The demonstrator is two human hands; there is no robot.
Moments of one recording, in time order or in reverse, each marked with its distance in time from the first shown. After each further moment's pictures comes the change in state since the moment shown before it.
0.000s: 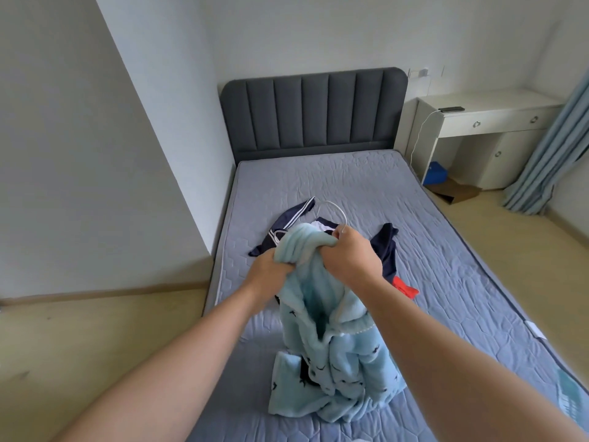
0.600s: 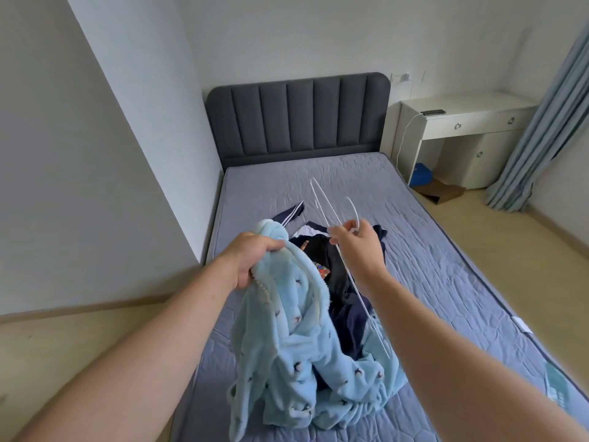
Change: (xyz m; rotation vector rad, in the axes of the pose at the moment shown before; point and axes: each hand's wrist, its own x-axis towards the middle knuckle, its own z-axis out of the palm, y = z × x) left_hand 0.016 0.067 -0.020 -0.173 -0.073 -0.305; right_hand 0.010 0.014 -0.023 0.676 0.092 0.082
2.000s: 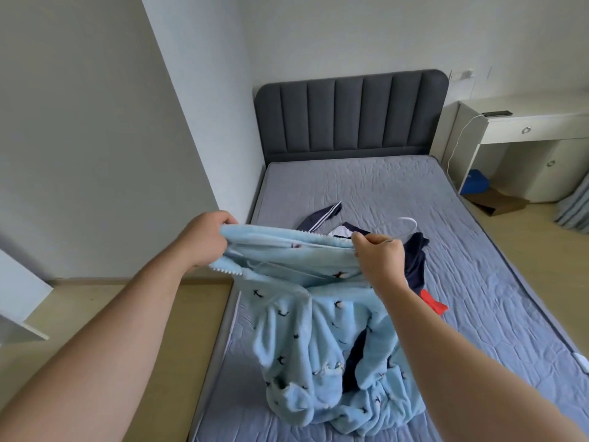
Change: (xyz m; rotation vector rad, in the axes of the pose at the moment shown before) left_hand -0.040 0.004 -0.116 0.800 0.411 0.310; right_hand 0.018 0.023 0.026 -0.061 0.041 -0.032
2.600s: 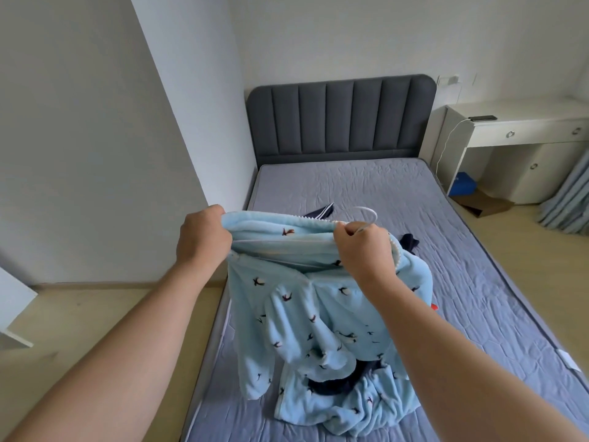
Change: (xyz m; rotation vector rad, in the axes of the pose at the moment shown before) left_hand -0.003 0.020 0.024 0.200 0.420 -0.022; right_hand -0.006 -0.026 0.001 -0.403 0.004 -0.316
